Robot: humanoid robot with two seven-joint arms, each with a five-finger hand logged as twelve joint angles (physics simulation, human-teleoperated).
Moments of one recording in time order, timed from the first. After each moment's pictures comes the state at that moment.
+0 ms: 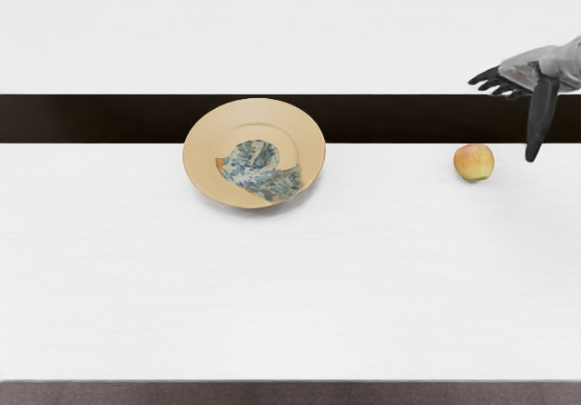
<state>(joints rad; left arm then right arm) -0.04 0.00 0.00 -0.15 0.03 -0.01 0.18 1.50 -0.76 -0.07 0.99 -0.62 0.61 -0.40</state>
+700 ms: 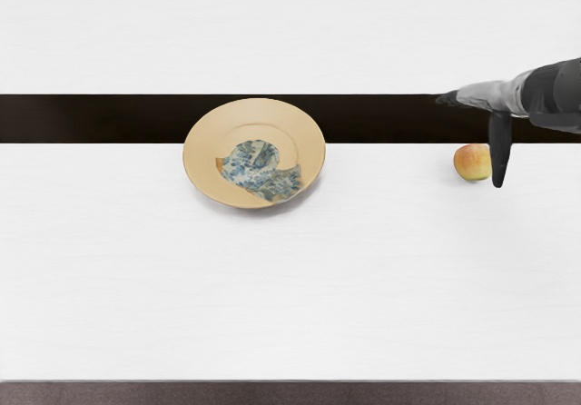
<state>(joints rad) -0.04 0.00 0.00 -0.15 0.03 -0.01 0.18 1.39 -0.78 0.04 1.39 -0.86 0.32 -0.61</state>
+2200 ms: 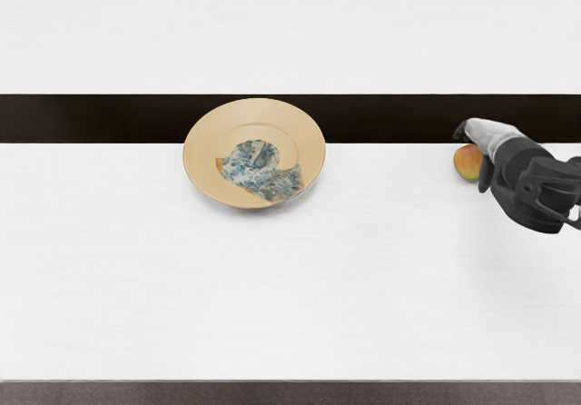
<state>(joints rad) -0.04 0.00 0.00 -0.15 0.03 -0.01 0.18 1.11 -0.58 -0.04 1.19 -1.17 -0.18 -0.61</state>
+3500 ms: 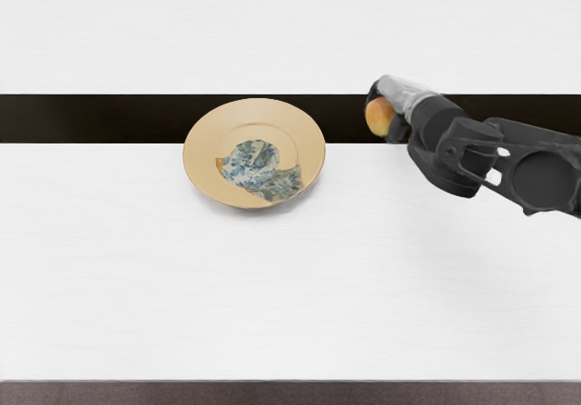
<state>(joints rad) -0.04 0.00 0.00 -0.15 0.03 -0.01 0.18 1.20 -0.35 0.09 1.15 -1.16 -0.18 -0.61</state>
